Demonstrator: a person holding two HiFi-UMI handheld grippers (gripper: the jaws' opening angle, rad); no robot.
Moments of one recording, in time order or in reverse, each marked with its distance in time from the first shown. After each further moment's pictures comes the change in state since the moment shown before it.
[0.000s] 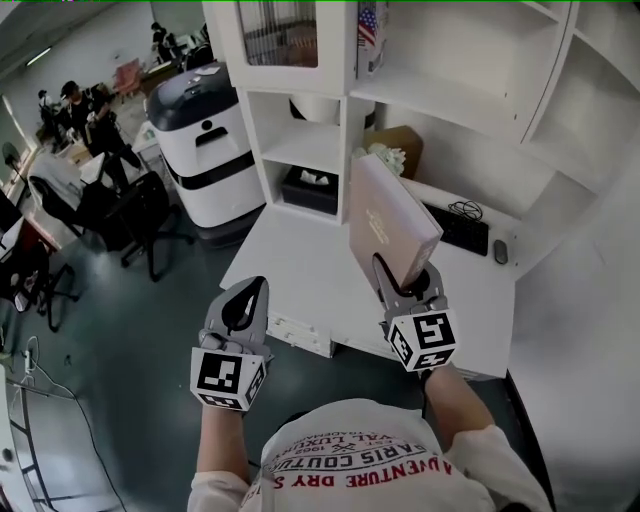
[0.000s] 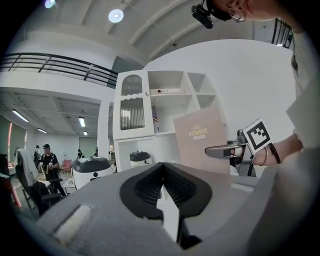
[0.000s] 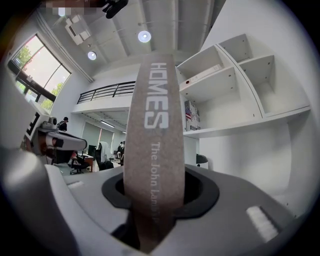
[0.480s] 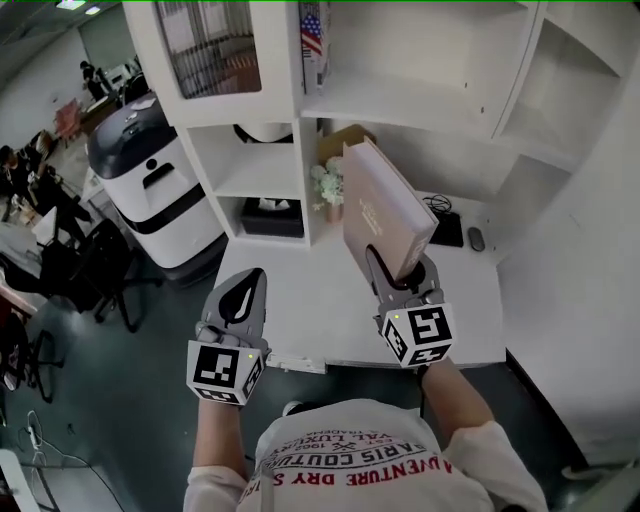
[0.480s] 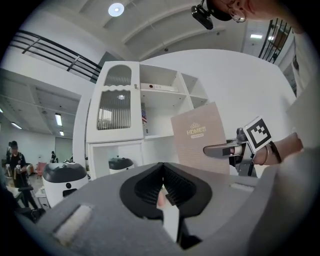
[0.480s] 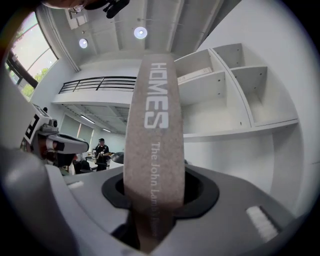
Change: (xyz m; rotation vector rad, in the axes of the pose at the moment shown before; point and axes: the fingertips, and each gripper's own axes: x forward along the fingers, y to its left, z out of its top) left arm 0.119 0.021 0.014 0.013 -0.060 -0.235; right arm 0.048 -0.057 0.016 -0.023 -0.008 -0.232
